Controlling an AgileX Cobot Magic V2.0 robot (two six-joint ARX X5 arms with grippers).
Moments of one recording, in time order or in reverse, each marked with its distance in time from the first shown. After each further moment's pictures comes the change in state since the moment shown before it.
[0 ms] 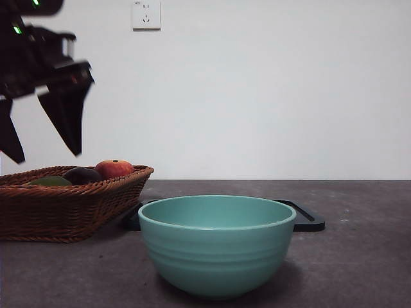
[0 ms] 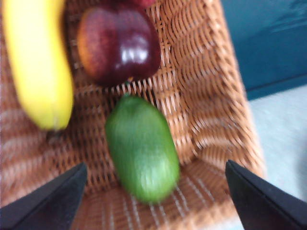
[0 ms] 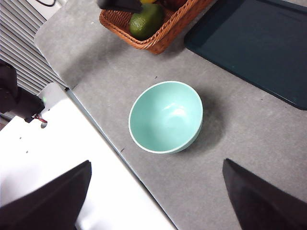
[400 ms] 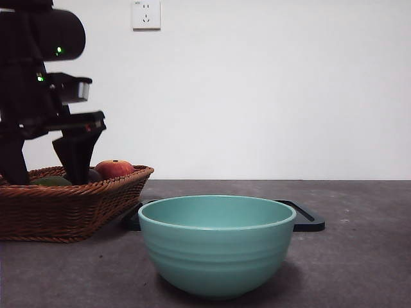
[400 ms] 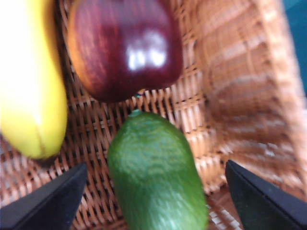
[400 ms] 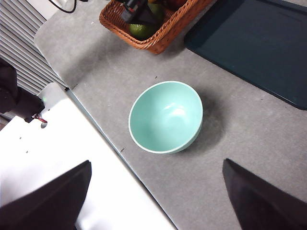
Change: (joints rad) left arm -0.010 0.148 0.000 0.077 -0.063 0.004; right arm 0.000 0.000 0.000 0.000 0.000 0.000
